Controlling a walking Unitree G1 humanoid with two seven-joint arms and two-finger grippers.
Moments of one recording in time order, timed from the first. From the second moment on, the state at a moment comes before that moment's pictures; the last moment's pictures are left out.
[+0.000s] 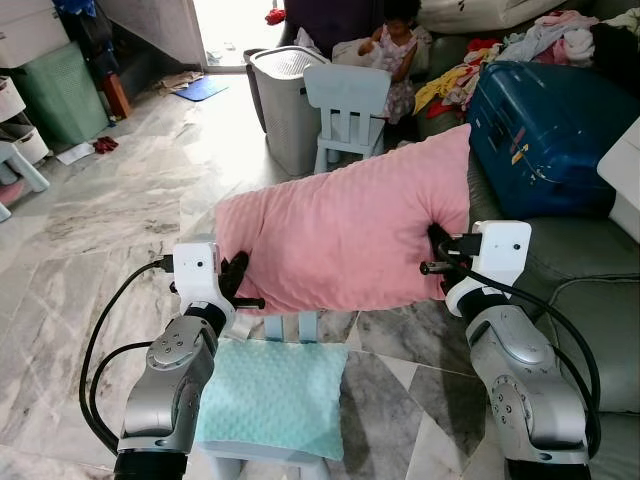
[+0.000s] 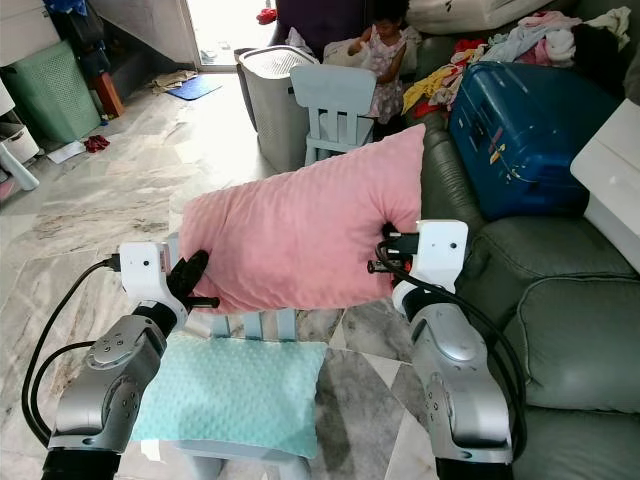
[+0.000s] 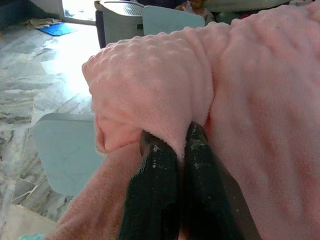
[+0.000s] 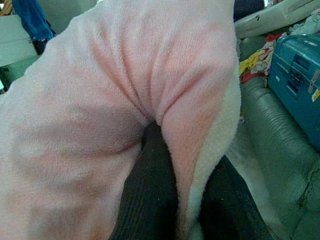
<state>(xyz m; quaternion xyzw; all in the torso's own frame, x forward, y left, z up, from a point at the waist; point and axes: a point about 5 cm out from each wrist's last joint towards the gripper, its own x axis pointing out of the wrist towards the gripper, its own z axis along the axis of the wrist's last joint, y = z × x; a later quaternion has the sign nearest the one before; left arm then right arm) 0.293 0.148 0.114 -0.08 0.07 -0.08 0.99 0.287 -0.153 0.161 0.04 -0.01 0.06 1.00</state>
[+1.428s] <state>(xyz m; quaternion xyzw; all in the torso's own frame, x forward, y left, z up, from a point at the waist) 0.297 0.144 0.121 -0.09 0.05 -0.09 0.99 0.288 -0.155 0.164 0.03 -0.02 0.06 1.00</state>
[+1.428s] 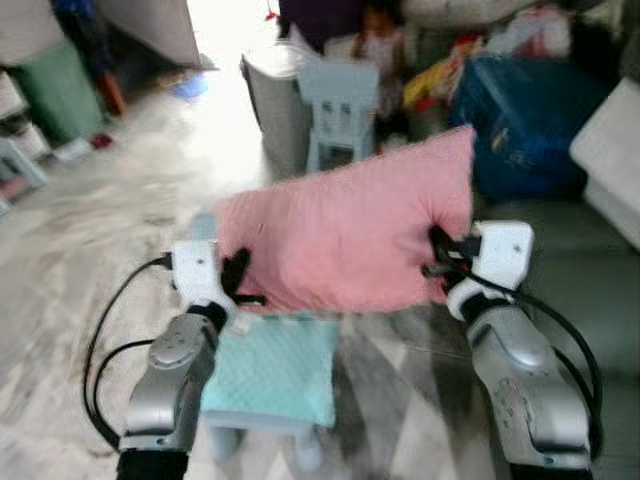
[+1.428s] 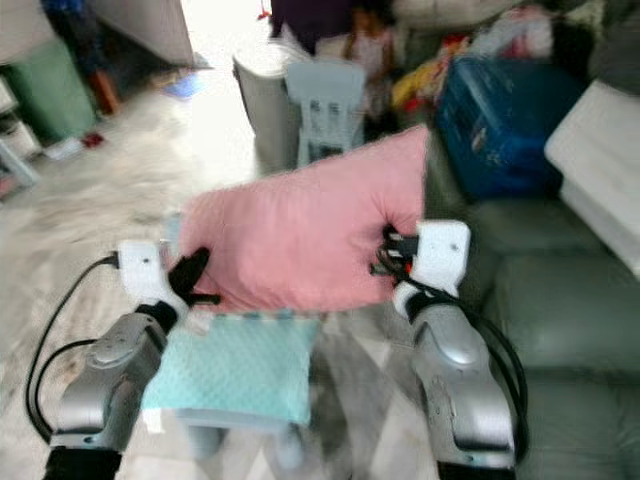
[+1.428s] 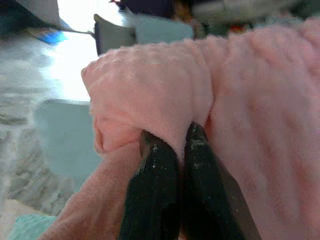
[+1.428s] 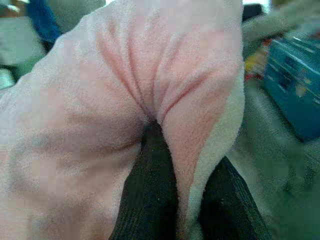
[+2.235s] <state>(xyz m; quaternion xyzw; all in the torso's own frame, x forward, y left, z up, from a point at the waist) 0.299 0.143 0.120 -0.09 0.05 -0.09 0.99 0.289 -0.153 0.164 0.04 -0.02 0.07 1.00</state>
